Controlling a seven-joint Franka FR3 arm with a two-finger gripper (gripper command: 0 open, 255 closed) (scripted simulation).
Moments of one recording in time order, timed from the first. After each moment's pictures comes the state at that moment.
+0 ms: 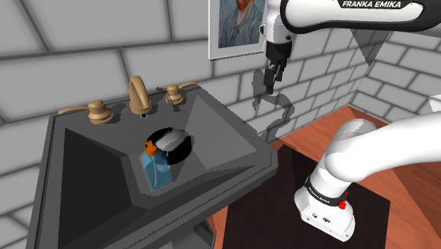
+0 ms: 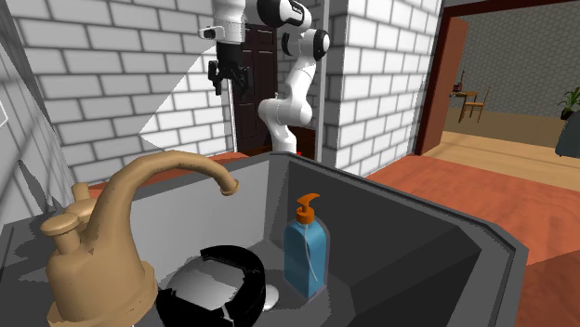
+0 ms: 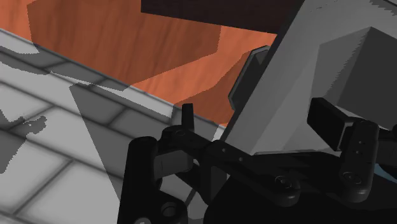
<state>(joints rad) 0.00 -0.78 0.06 -2.38 -0.12 1.54 -0.13</state>
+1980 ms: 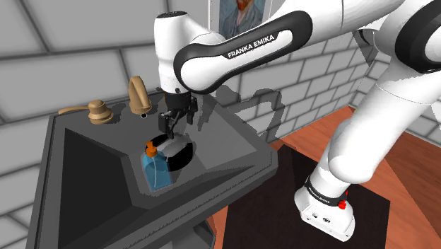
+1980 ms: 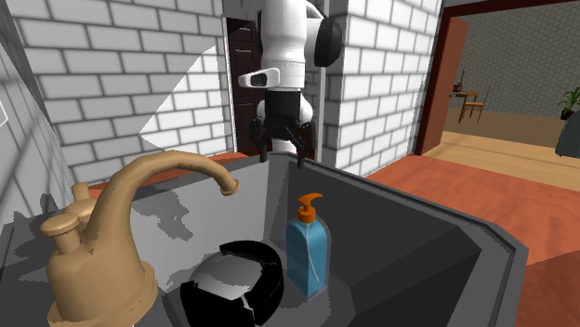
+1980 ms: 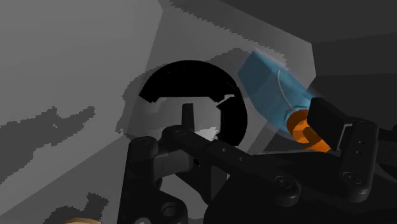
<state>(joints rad) 0.11 -0.08 0.46 -2.09 0.01 2.06 0.42</state>
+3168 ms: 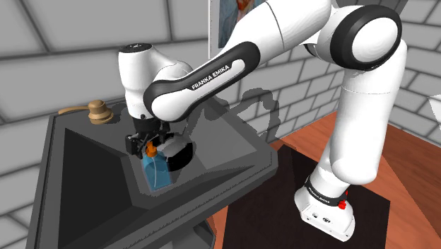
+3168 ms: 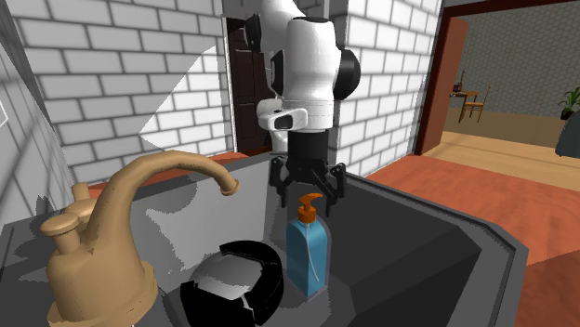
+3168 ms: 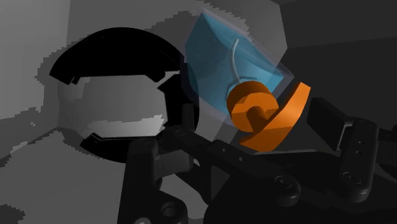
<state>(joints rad) 0.19 0.25 0.50 -1.88 -0.17 2.20 0.62</state>
